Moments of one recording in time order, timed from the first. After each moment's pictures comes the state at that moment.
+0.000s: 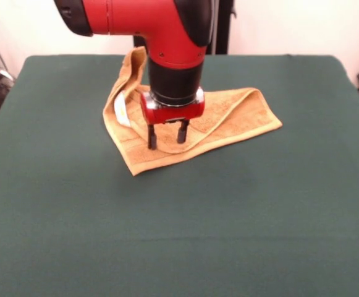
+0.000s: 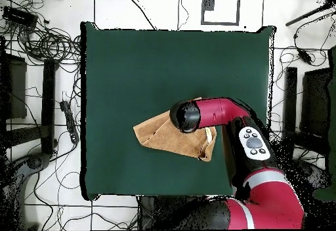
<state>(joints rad) -0.39 -0.42 0.23 1.49 -0.54 0.62 1.61</state>
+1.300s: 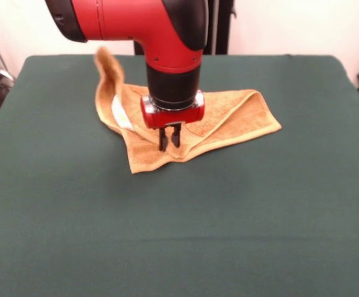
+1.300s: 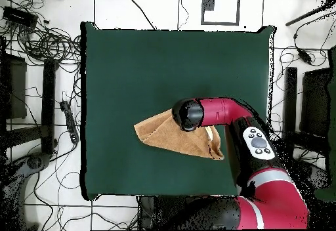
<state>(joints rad) -0.42 -0.41 0.26 1.49 -0.50 0.62 1.61</state>
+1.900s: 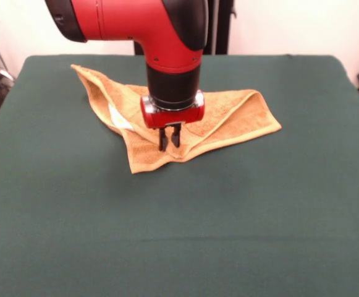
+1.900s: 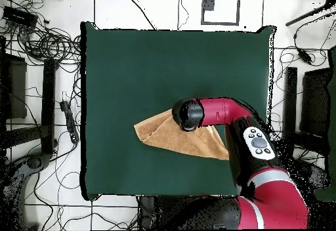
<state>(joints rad) -0.42 -0.41 0.26 1.49 -0.50 0.62 1.61</state>
